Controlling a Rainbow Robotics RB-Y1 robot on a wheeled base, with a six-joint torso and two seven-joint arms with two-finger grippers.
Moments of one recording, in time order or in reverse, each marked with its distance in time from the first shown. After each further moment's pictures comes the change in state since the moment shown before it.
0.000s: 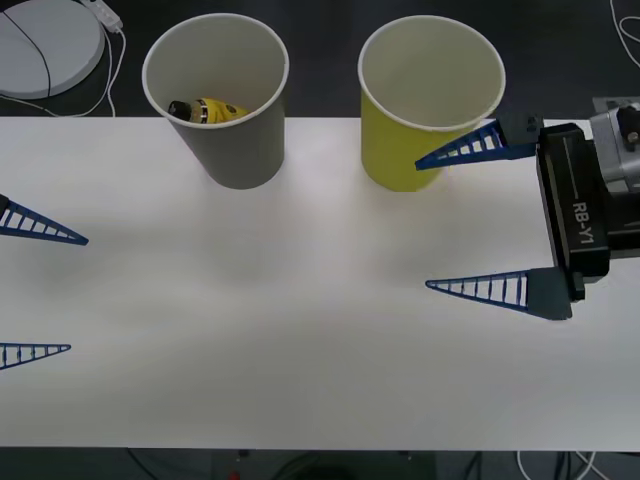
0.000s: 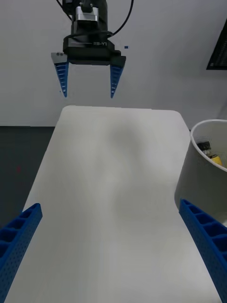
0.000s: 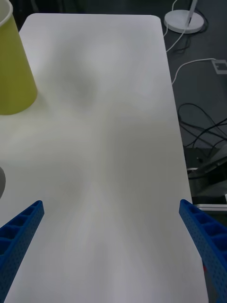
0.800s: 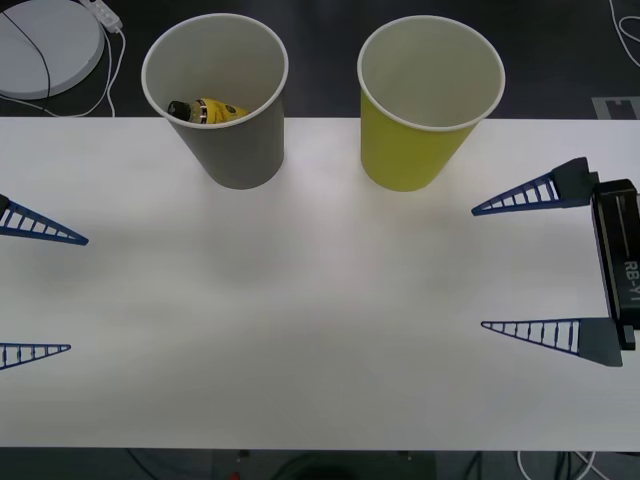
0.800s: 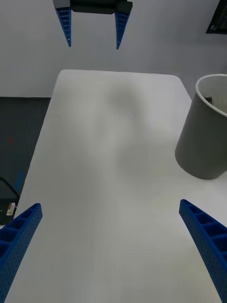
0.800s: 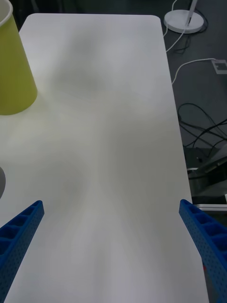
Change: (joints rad) right arm 0.351 0.042 -0.270 -0.018 0.110 -0.090 0.056; left arm 0.000 0.000 0.000 0.000 0.000 0.000 0.000
